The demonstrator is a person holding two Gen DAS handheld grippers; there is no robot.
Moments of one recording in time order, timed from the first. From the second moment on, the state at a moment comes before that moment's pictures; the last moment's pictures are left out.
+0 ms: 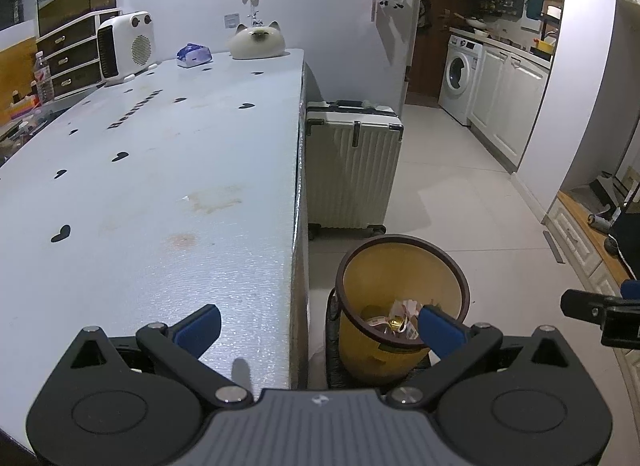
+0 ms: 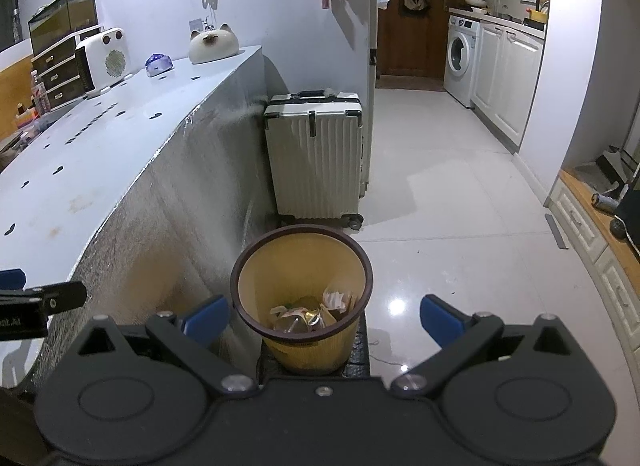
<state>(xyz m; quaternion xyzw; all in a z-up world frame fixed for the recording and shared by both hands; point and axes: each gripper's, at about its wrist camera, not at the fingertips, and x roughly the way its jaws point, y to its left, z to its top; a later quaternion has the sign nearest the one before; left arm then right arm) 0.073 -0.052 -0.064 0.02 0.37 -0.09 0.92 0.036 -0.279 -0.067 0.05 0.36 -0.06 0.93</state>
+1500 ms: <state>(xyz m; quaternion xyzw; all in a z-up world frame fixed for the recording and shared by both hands) 0.071 -0.053 -0.062 0.02 0.37 -0.08 0.93 0.035 -0.278 -0.068 0.05 0.36 -0.06 0.93</state>
